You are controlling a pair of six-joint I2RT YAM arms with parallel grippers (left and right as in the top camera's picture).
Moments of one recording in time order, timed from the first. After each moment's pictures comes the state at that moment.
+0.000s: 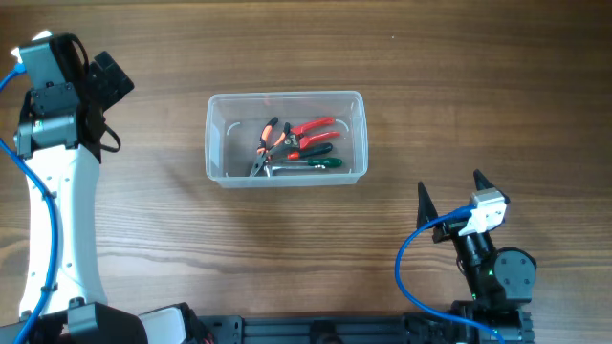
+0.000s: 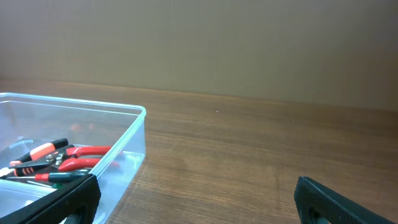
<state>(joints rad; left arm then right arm) 0.23 1.47 1.34 -0.63 -0.23 -0.36 -0.03 0.06 0.03 -0.04 -0.23 -0.03</state>
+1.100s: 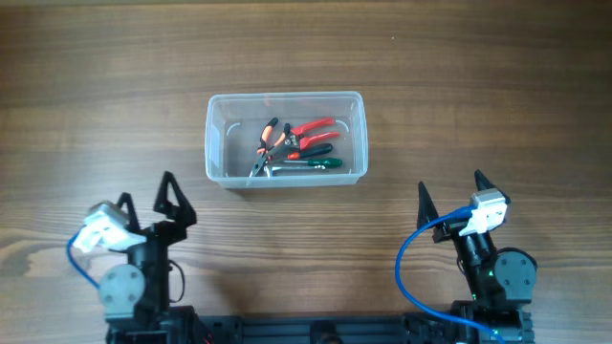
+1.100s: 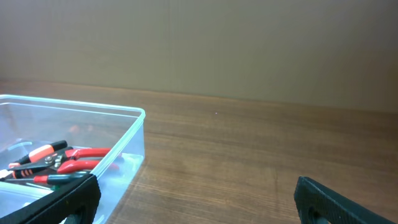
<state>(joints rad) 0.02 0.06 0.25 -0.29 -0.12 -0.56 -0.03 0.05 0.03 -0.04 -0.23 -0.03</state>
